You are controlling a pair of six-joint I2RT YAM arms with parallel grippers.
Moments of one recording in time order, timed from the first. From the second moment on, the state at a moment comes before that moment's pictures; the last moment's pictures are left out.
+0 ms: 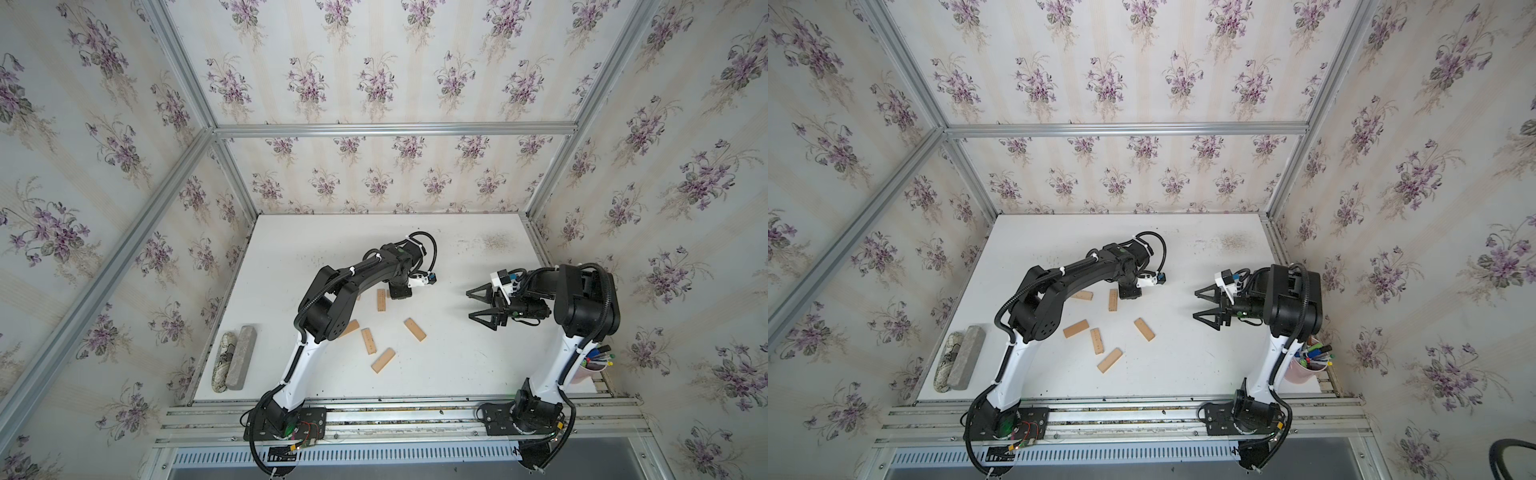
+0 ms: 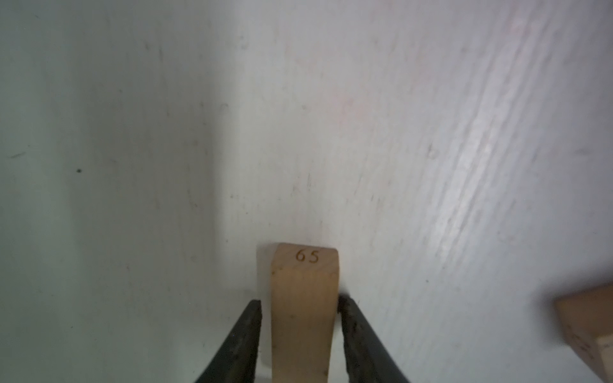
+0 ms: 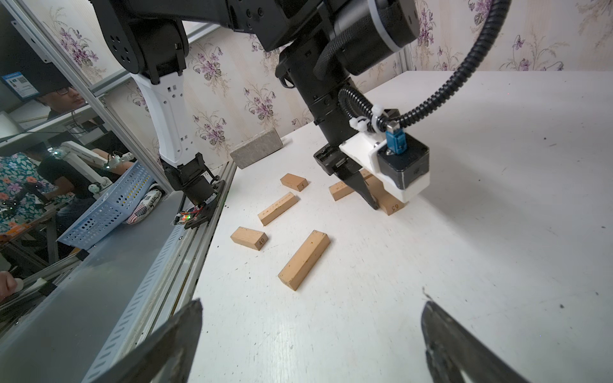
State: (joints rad) left arm -0.69 2.30 1.86 -0.93 -0.04 0.78; right arm -0.23 1.99 1.00 -1.43 -1.43 -2.03
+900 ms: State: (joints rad) left arm -0.69 2.29 1.84 -0.91 -0.05 0.78; right arm -0.23 1.99 1.00 -1.43 -1.43 -2.03
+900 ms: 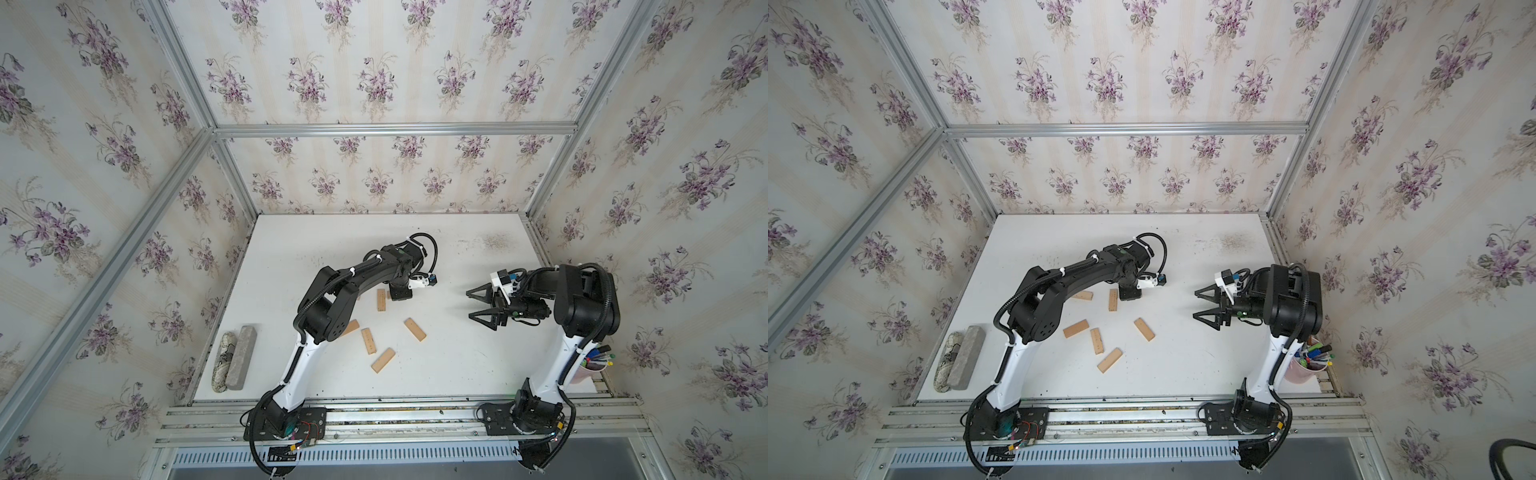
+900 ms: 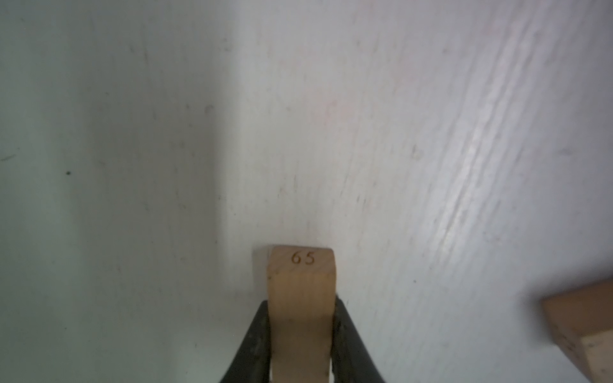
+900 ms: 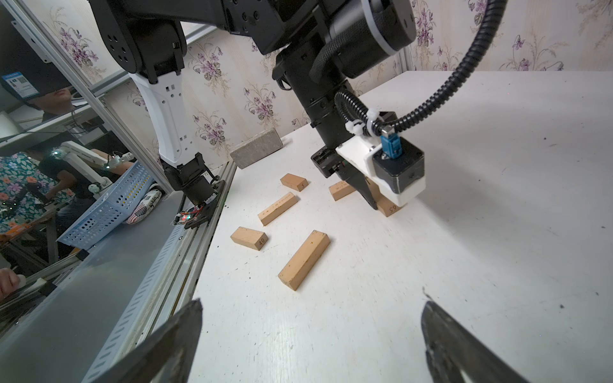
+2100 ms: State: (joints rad) left arm -0.66 2.30 1.85 -0.92 -0.02 0.80; right arm -0.23 1.99 1.00 -1.43 -1.43 -2.03
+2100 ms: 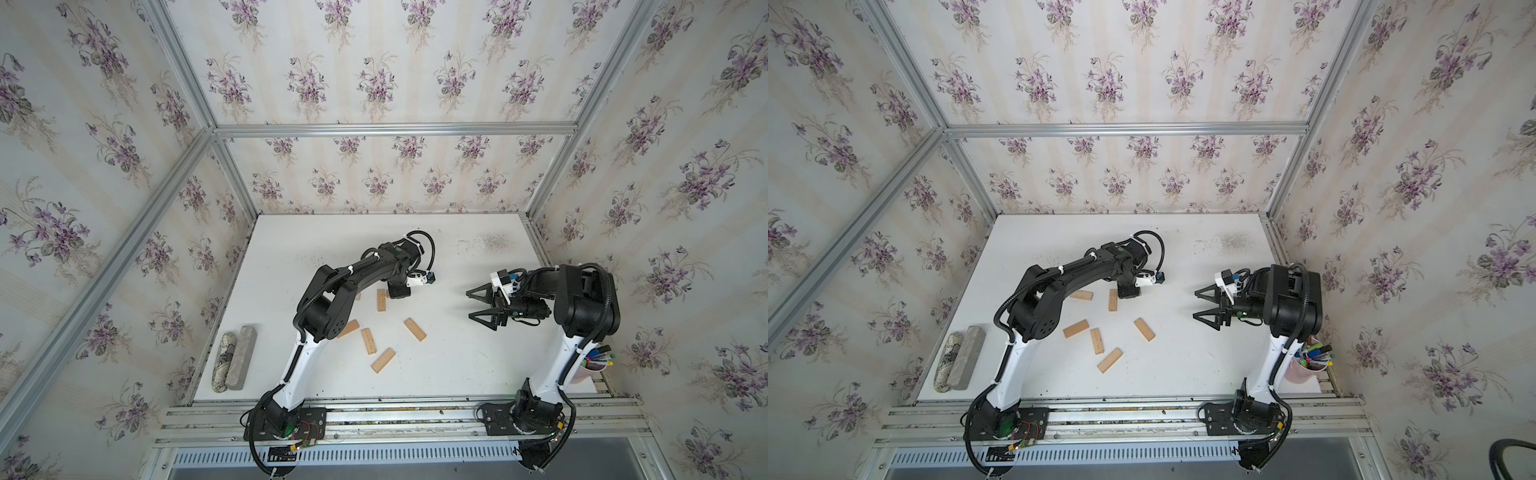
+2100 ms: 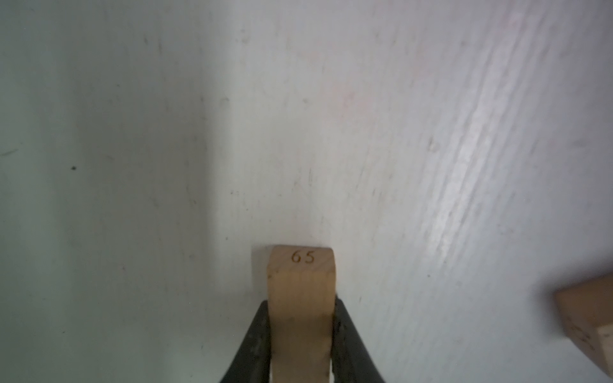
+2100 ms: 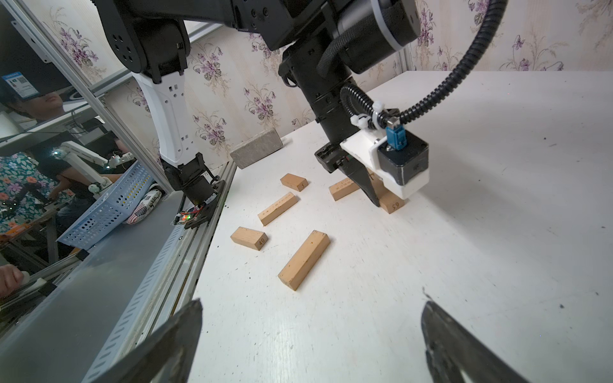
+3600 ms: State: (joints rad) left arm -0.65 2.29 1.85 -0.85 -0.09 0.78; right arm -0.23 1.99 1.00 -1.43 -1.43 -2.03
